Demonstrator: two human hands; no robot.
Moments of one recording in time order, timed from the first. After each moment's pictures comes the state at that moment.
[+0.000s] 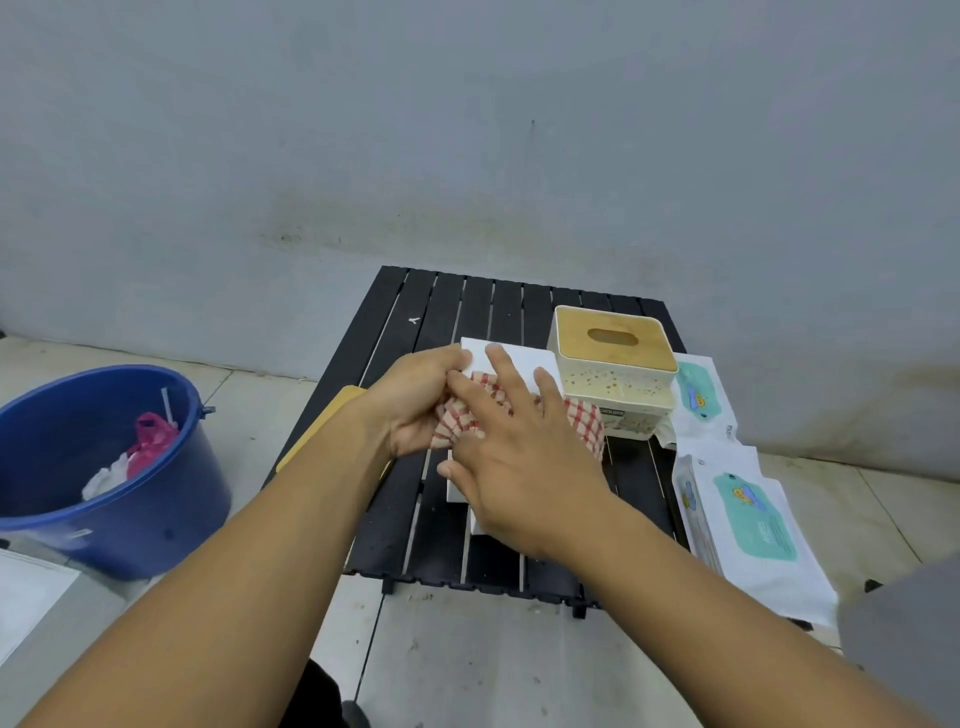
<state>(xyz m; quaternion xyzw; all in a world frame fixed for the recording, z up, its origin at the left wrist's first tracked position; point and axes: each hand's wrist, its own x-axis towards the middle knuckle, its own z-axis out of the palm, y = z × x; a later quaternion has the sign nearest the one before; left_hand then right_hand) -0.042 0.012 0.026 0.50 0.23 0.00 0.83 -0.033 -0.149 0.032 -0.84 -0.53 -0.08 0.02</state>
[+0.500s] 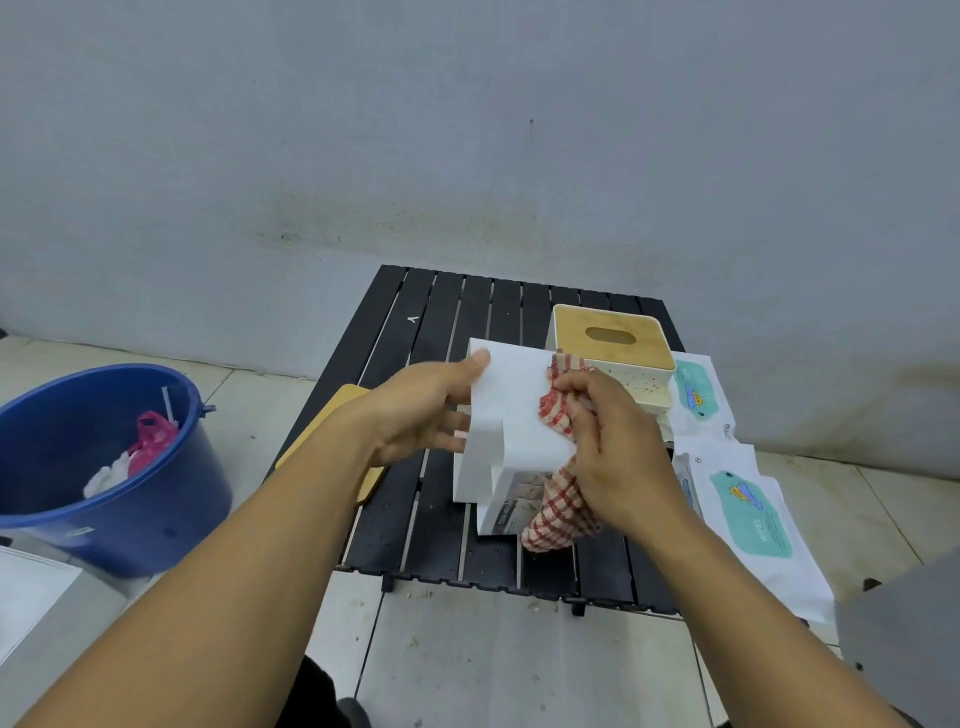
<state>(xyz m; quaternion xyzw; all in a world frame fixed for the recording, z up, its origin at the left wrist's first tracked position) -0.053 0.012 0.023 0.66 0.17 -0.08 0.73 0.001 -0.201 0.024 -0.87 -0.30 -0.04 0.39</state>
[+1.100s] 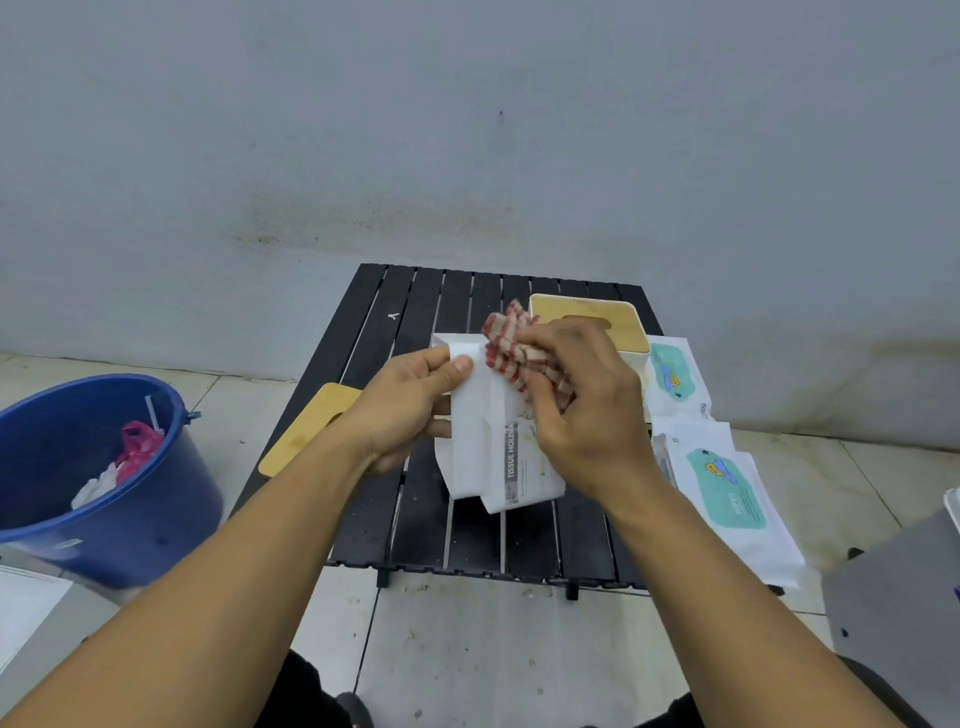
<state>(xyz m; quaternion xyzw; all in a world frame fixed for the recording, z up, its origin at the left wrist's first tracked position) -0.056 -0.010 0.017 0.66 0.13 0.05 0.74 0.005 -0.195 0.040 -0.76 -0.42 -0.25 0.43</state>
